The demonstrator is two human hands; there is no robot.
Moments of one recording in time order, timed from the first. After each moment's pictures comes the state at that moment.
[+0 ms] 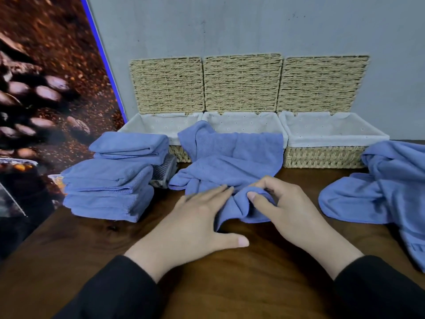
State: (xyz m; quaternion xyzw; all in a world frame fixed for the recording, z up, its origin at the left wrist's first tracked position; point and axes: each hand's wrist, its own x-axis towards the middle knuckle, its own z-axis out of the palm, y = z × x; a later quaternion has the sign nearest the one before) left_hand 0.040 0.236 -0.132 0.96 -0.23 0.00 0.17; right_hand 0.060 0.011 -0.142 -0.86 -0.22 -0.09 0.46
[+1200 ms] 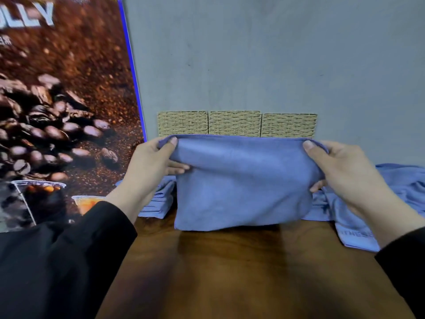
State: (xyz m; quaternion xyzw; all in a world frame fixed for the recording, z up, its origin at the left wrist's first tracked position) left_hand -0.027 0.288 0.011 0.69 -0.07 0.18 0.70; right_hand -0.052 -0.053 0.019 -0.81 -0.05 -0.19 0.55
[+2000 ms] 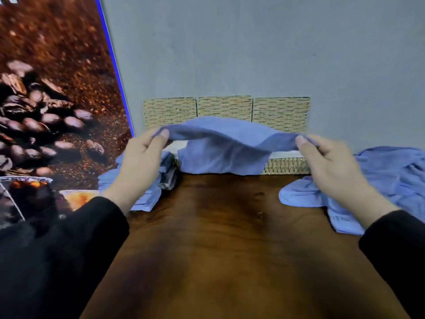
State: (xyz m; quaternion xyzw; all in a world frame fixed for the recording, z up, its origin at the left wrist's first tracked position) left_hand -0.004 0.280 -0.012 0.77 -0.17 0.29 0.55; right_hand -0.028 -0.071 -0.019 -0.83 -0.17 -0.30 0.43
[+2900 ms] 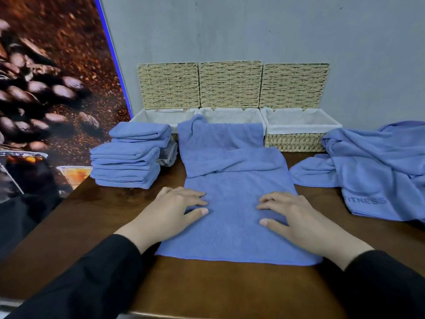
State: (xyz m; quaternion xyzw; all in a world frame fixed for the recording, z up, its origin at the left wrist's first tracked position) left_hand -0.017 0.277 -0.157 0.96 -0.24 0.04 0.15; right_hand -0.038 -0.052 -0.159 -0.95 -0.26 -0.04 0.18
